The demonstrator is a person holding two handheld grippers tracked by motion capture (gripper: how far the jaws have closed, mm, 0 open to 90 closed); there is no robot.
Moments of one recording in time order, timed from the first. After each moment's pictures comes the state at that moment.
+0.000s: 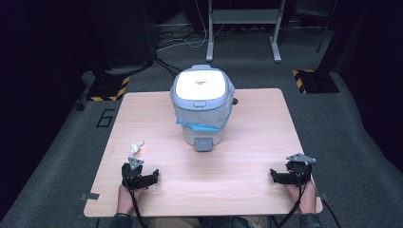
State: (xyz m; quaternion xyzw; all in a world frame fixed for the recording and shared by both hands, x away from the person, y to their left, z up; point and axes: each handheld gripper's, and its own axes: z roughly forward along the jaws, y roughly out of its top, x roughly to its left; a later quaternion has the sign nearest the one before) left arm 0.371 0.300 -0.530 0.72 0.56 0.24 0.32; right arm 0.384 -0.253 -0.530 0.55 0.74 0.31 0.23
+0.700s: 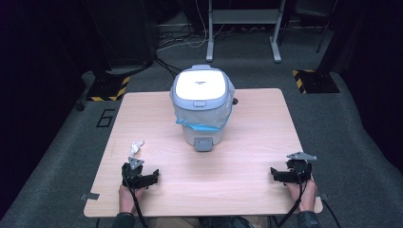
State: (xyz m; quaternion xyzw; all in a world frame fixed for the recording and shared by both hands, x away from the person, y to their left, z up) left arm 0.372 0.300 -0.530 0.72 0.56 0.24 0.32; right arm 0.387 -0.253 -0.525 0.55 0.74 0.32 0.22
